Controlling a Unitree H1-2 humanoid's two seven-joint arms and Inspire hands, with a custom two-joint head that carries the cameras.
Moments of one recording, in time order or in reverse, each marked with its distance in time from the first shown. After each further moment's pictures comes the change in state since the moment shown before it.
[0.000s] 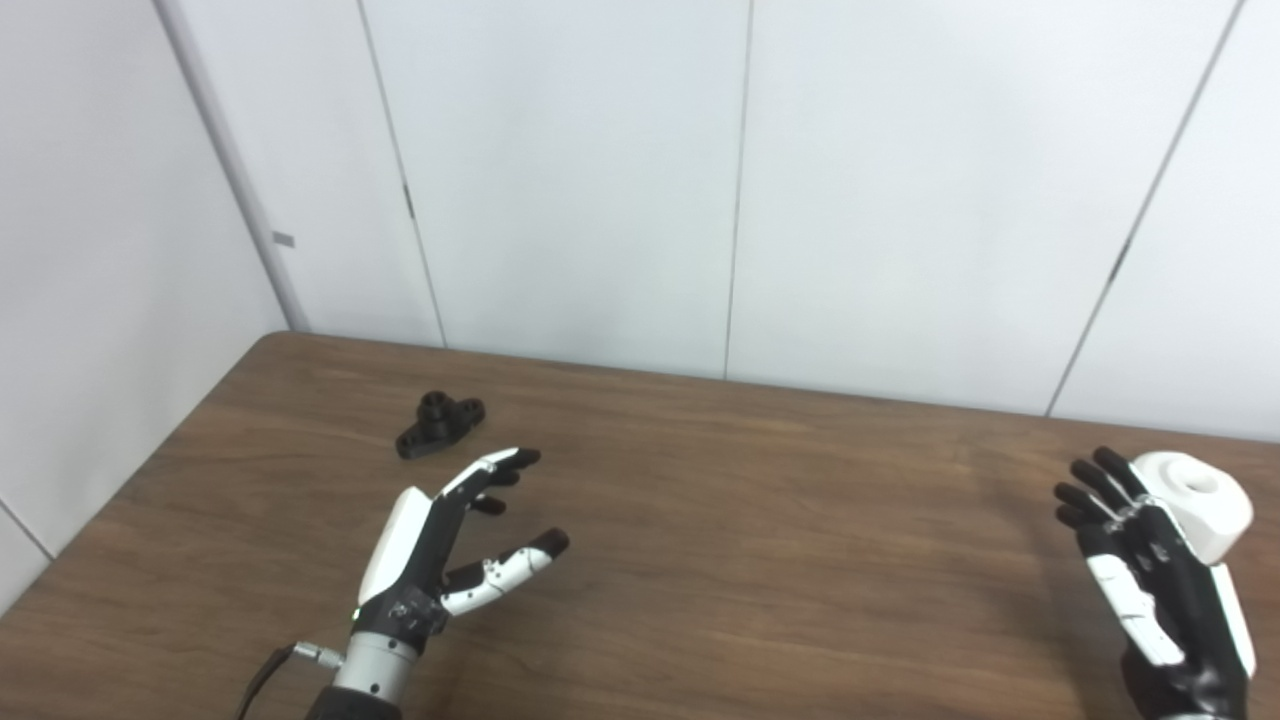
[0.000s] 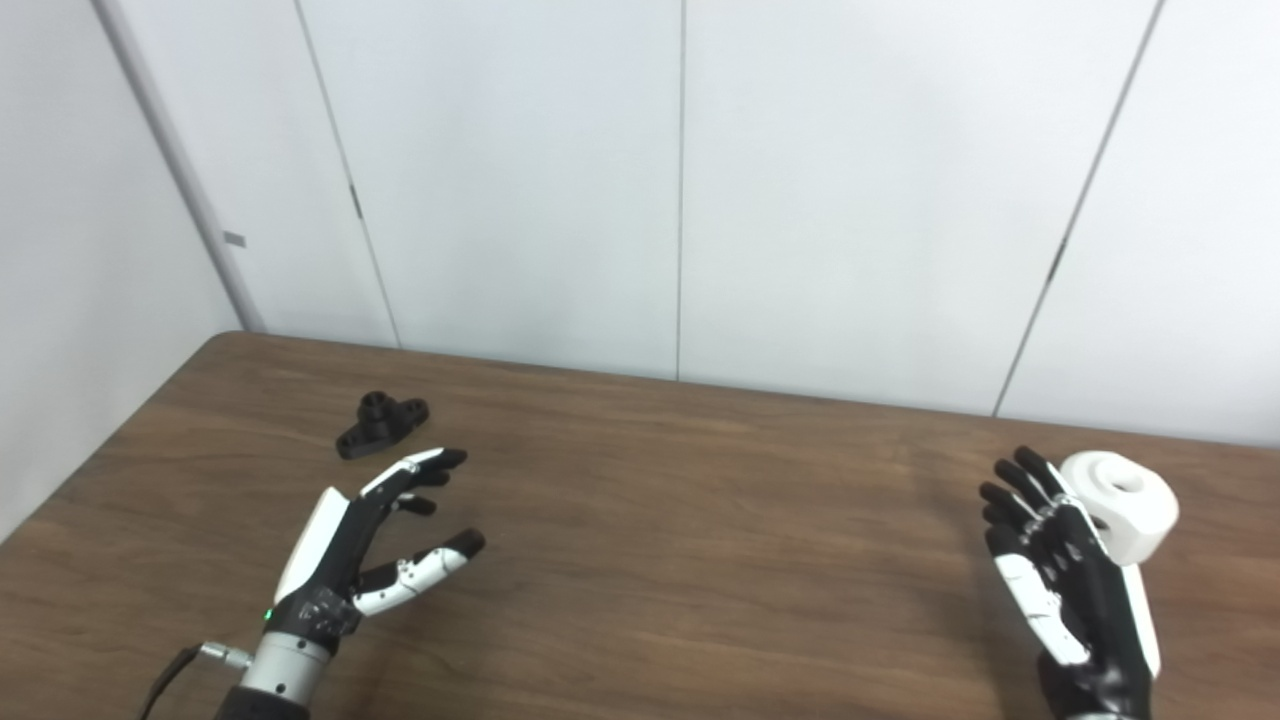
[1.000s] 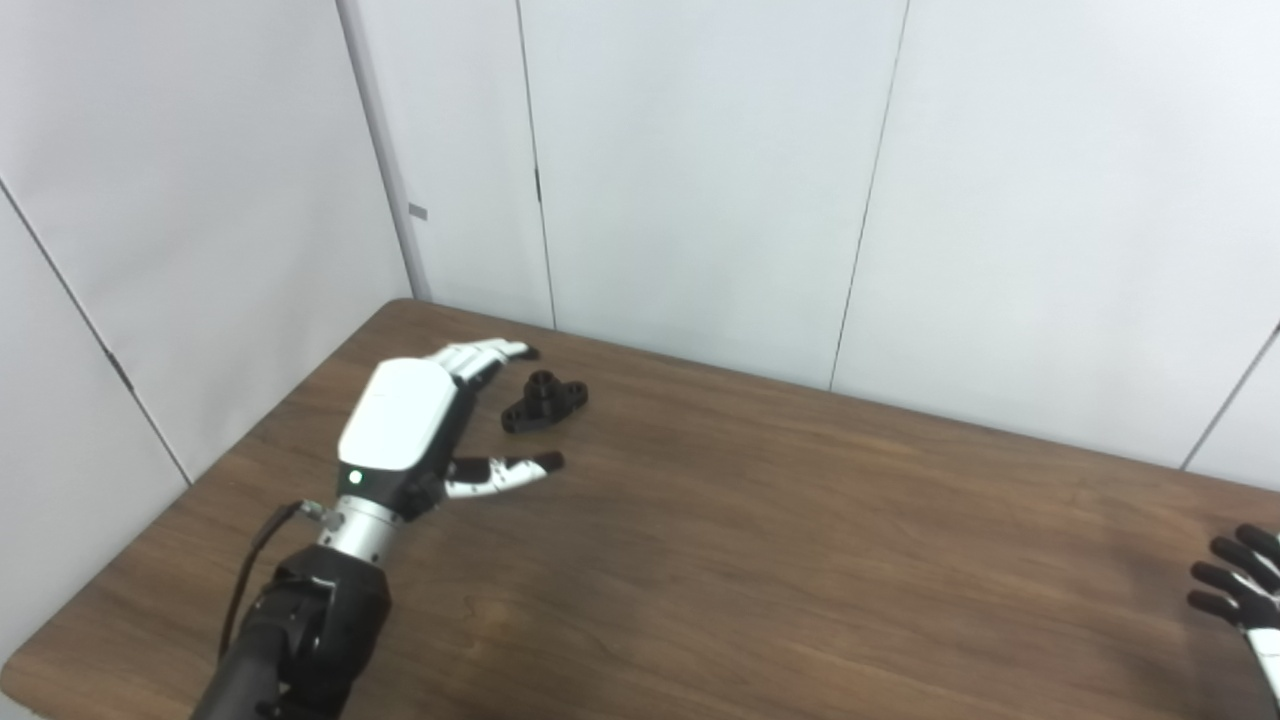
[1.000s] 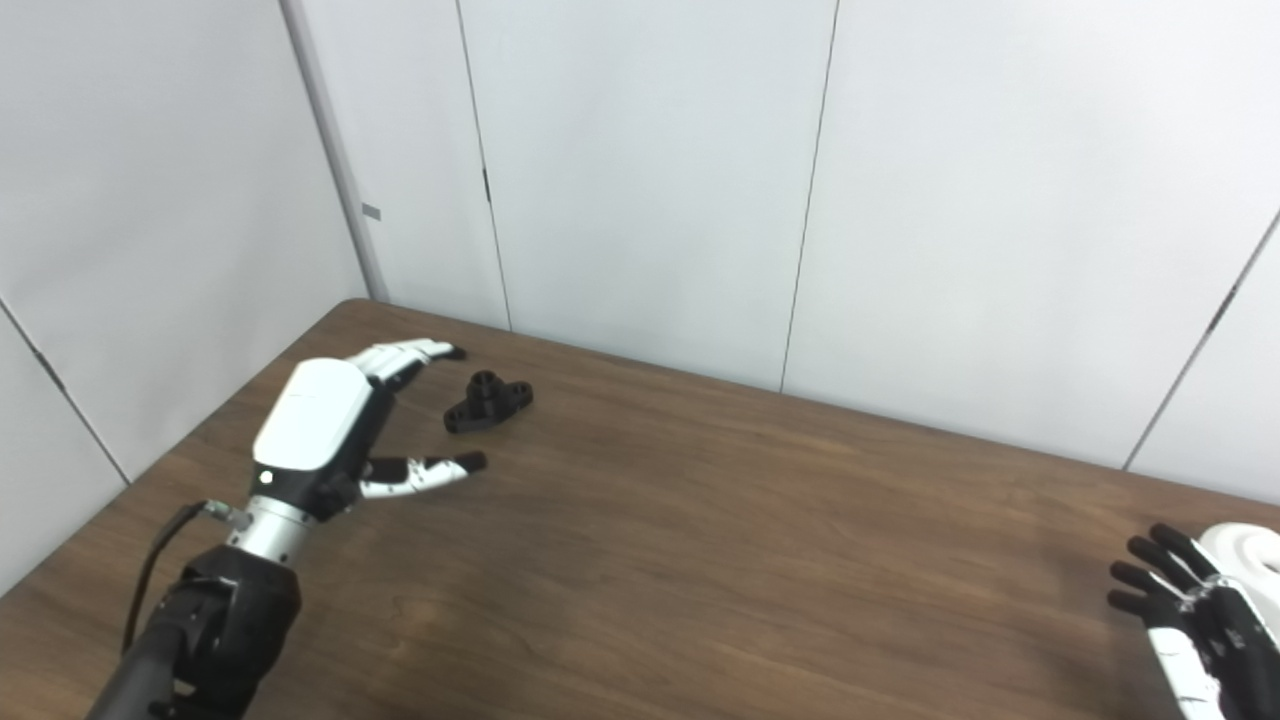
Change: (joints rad) left arm -0.062 0.224 0.116 -0.015 0.326 0.060 0.070; right arm -0.006 -0.032 -0.020 0.017 0.003 0.023 -0.002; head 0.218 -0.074
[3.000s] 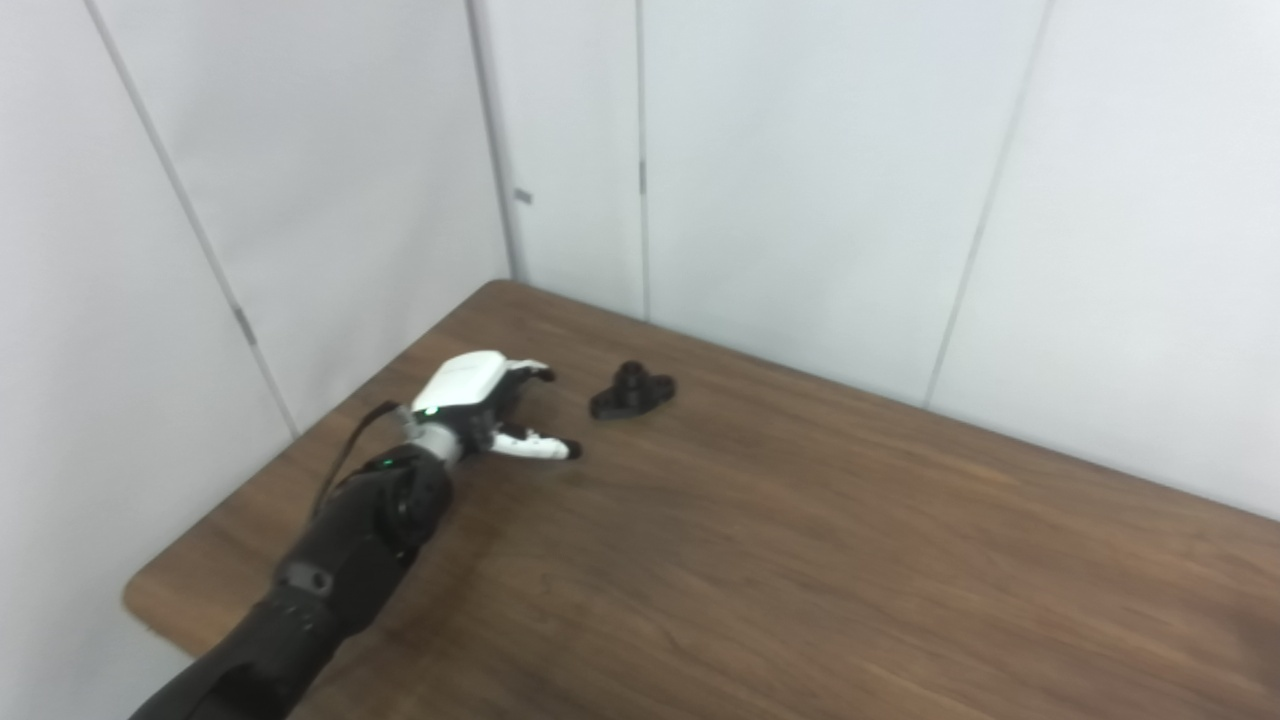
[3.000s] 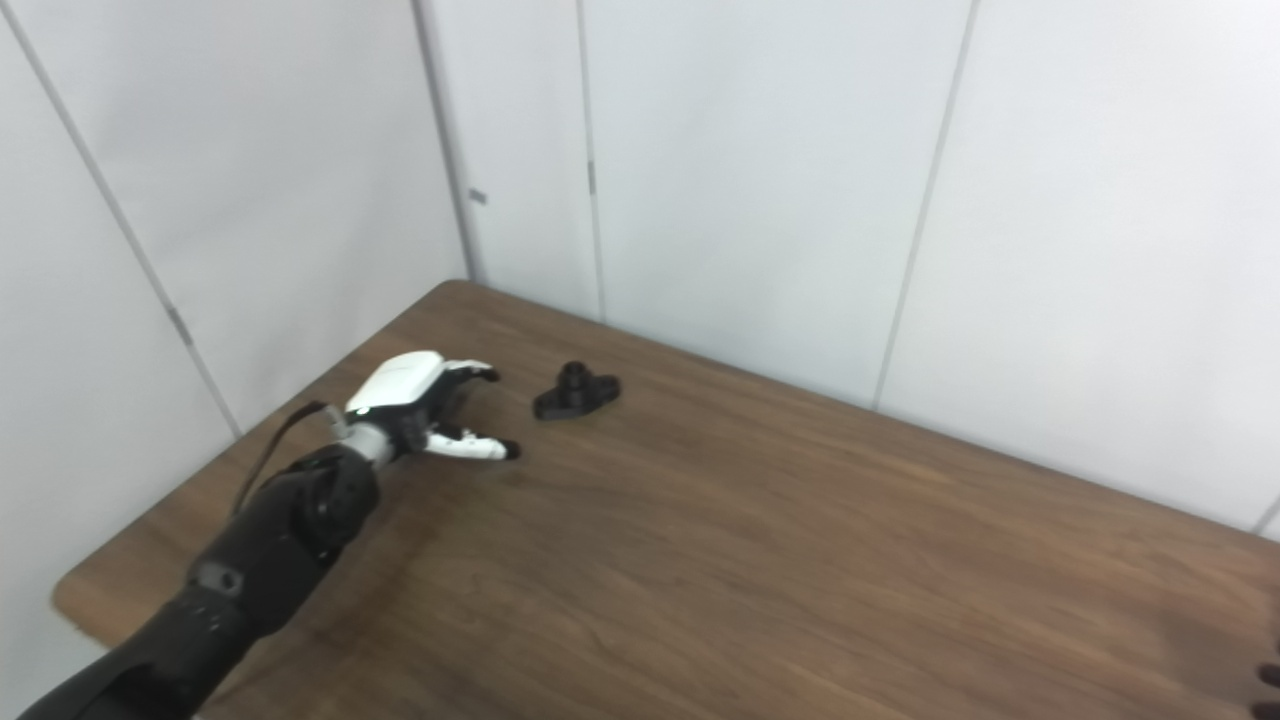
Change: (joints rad) left arm -0.210 0.189 -0.192 0.550 -0.219 0.150 -0.095; right arm 0.032 -0.024 -0.025 -0.024 0.091 -0.017 0.052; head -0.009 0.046
